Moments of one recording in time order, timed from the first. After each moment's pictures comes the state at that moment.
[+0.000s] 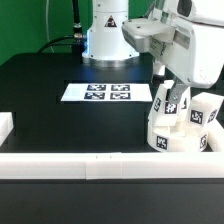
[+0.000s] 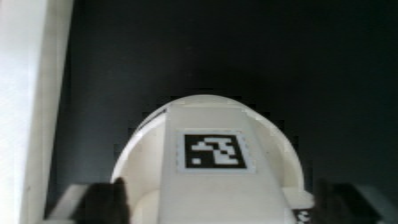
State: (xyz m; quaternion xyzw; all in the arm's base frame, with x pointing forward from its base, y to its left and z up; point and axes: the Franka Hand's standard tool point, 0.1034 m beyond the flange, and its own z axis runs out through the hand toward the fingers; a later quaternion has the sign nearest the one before) arm 0.582 0.061 0.088 0.63 0.77 -0.07 0.05
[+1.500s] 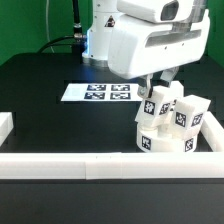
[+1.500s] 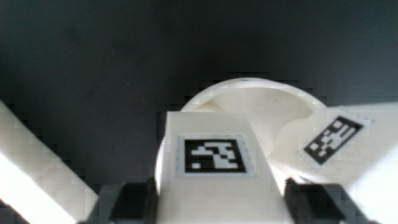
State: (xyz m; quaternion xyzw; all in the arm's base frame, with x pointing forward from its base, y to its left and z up) arm 0.580 0.045 0.087 0.93 0.36 -0.05 0.06
